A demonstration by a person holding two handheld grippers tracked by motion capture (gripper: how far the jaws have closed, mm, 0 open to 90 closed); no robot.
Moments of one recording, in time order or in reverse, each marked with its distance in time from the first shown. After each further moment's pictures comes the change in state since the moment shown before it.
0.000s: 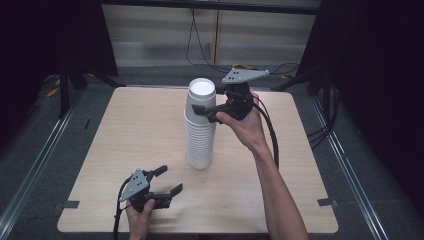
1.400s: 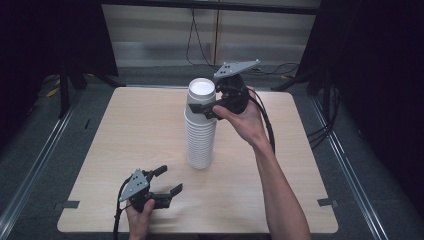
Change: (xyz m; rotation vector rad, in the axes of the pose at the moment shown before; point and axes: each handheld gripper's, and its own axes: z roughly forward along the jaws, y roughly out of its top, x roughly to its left) left arm 0.001 0.000 0.000 0.002 -0.003 0.013; right arm -0.002 0.016 0.009 0.106 0.033 -0.034
